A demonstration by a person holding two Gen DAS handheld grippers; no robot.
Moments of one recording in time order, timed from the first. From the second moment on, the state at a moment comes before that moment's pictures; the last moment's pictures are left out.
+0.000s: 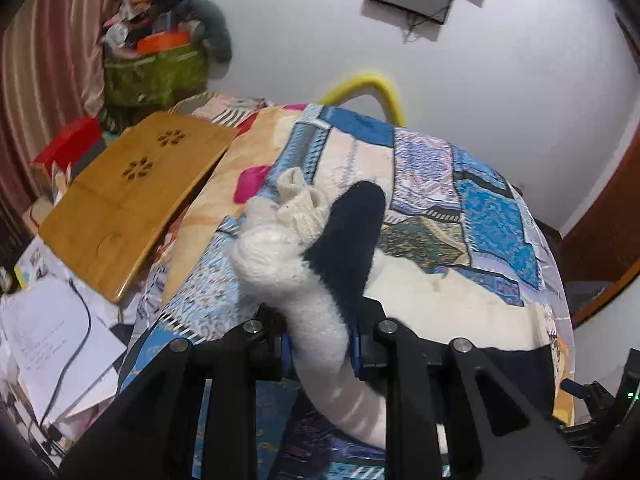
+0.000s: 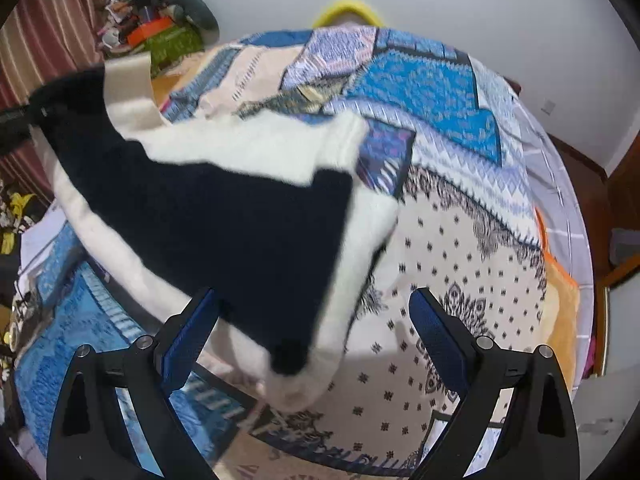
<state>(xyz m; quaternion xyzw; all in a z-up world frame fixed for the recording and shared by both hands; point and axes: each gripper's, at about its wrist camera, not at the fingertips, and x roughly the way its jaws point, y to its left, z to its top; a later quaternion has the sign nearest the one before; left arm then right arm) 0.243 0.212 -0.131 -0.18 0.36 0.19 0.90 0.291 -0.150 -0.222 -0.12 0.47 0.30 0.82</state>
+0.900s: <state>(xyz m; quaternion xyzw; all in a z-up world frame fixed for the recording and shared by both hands) 0.365 -0.022 -0.055 -0.05 0.33 0.01 0.94 0.301 -0.177 -0.244 -0.06 0.49 0.32 0.81</state>
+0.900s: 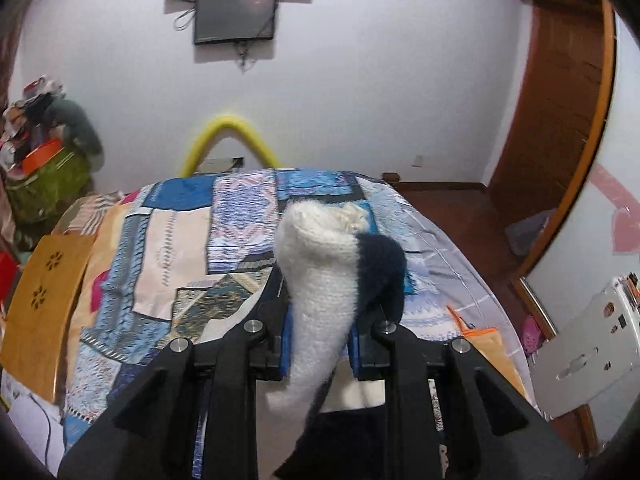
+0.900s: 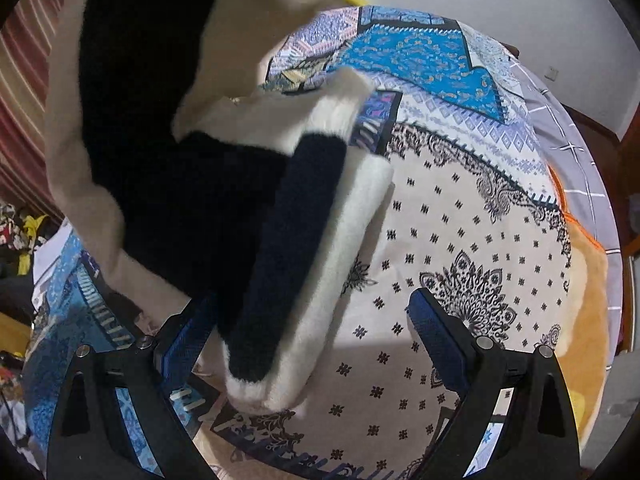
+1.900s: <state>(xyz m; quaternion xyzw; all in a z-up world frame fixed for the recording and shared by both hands) 0.331 -0.038 -0.133 -0.04 0.44 -0.11 0.89 0.382 -0.200 -0.217 0.00 0.44 0.24 0.87</state>
